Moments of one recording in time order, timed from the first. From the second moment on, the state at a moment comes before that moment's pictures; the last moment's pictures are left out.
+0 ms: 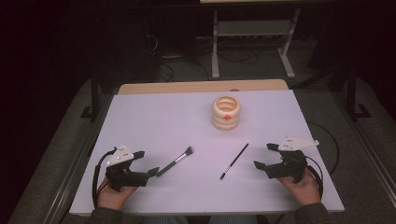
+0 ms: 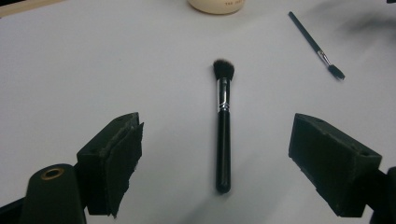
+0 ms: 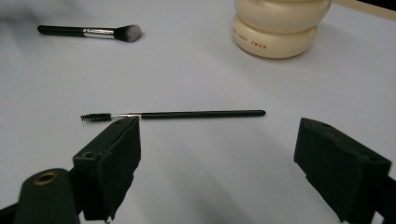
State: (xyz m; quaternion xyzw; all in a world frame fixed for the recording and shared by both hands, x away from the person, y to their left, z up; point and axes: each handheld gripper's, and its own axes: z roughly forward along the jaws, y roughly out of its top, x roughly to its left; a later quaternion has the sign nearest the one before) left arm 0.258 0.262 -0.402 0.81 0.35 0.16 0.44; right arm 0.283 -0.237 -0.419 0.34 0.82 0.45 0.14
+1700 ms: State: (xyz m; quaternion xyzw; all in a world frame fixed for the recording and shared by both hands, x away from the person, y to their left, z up) left arm 0.290 0.234 -0.386 0.86 0.32 0.11 0.37; right arm 0.278 -0.241 -0.413 0.34 0.81 0.45 0.15
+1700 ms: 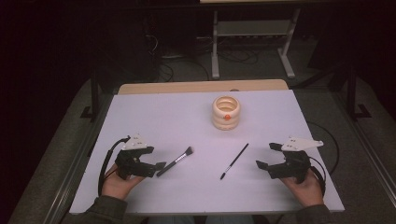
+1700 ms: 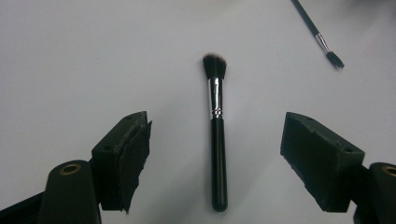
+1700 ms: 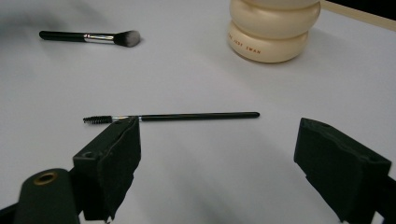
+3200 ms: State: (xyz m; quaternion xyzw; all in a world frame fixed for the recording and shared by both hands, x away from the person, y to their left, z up) left arm 0.331 0.175 -0.415 0.93 0.31 0.04 0.19; right arm 0.279 -0.238 -0.413 0.33 0.82 0.45 0.15
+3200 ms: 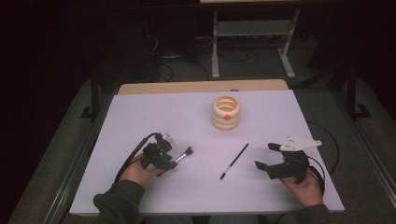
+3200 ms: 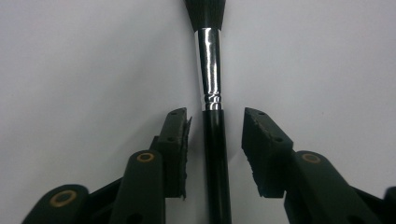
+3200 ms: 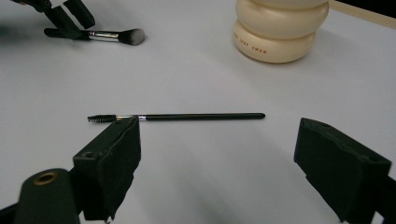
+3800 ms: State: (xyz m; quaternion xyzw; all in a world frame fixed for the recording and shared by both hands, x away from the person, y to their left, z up) left arm 0.333 0.160 -0.417 0.94 0.32 0.05 0.14; right arm 0.277 -0.238 -0.412 0.33 0.82 0.45 0.15
